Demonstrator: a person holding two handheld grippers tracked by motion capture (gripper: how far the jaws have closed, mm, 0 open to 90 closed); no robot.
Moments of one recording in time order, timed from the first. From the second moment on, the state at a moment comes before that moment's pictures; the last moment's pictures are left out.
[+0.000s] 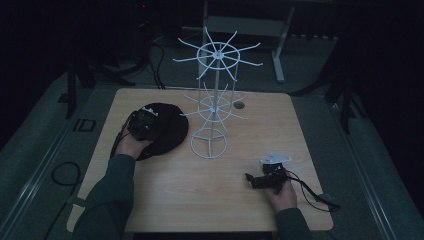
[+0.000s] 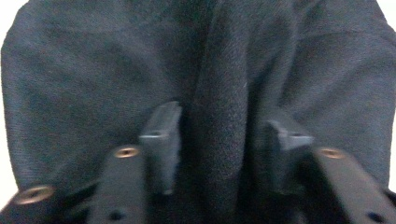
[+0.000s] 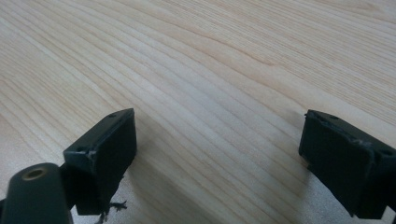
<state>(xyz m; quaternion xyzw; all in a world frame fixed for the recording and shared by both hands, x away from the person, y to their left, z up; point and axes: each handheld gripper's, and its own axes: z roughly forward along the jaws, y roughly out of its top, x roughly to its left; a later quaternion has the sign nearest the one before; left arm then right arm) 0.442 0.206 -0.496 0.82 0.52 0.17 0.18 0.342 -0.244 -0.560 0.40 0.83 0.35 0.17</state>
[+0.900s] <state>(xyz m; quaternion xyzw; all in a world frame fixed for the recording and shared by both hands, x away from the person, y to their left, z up) 0.427 0.242 -0.461 0.76 0.54 0.17 0.31 0.342 -0.244 -0.560 0.40 0.83 0.35 0.17</state>
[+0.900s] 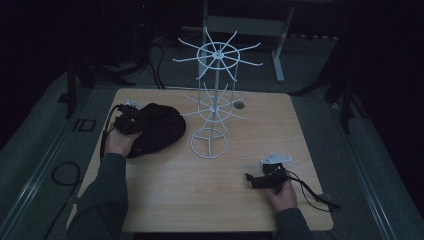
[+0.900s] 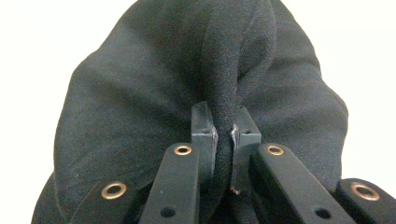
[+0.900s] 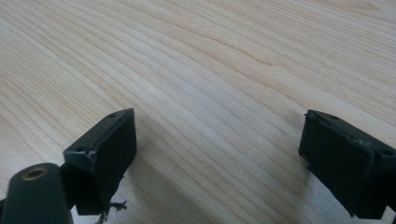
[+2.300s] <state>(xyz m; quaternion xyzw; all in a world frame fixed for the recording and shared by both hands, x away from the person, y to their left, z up) 0.401 0.286 -0.414 0.69 0.55 0.14 0.46 0.342 -0.244 -0.560 0.40 0.83 0.35 0.17</state>
